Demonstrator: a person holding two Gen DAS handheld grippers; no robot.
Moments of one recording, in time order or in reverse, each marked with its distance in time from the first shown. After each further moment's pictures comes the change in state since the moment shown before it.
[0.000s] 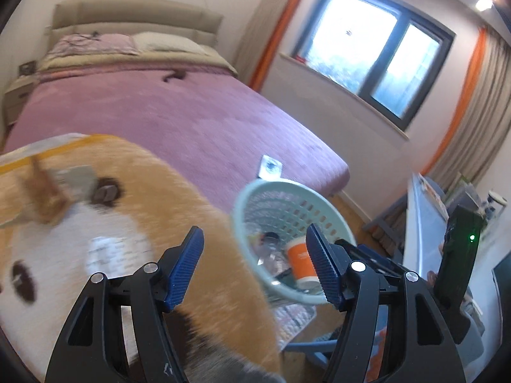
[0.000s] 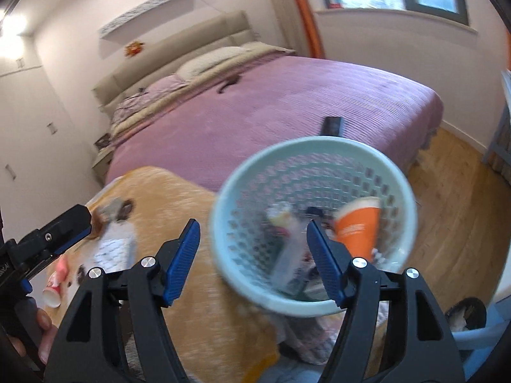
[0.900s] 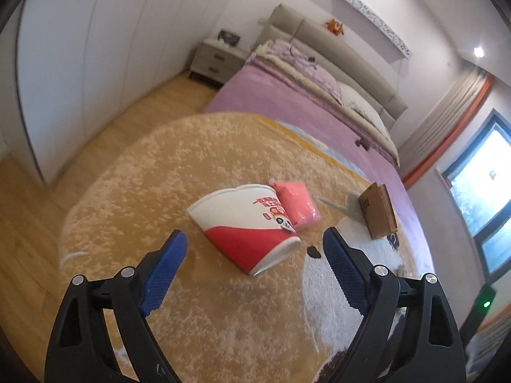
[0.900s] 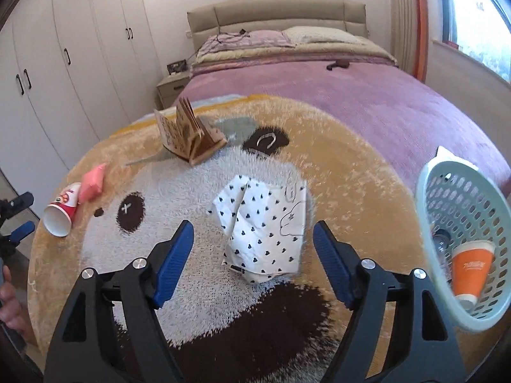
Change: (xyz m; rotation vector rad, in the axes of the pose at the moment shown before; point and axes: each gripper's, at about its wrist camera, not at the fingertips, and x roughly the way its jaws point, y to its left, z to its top) left arm -0.199 0.270 -0.089 -0.628 -0.230 0.488; right arm 0.090 0.194 -0.076 -0.410 0.136 0.165
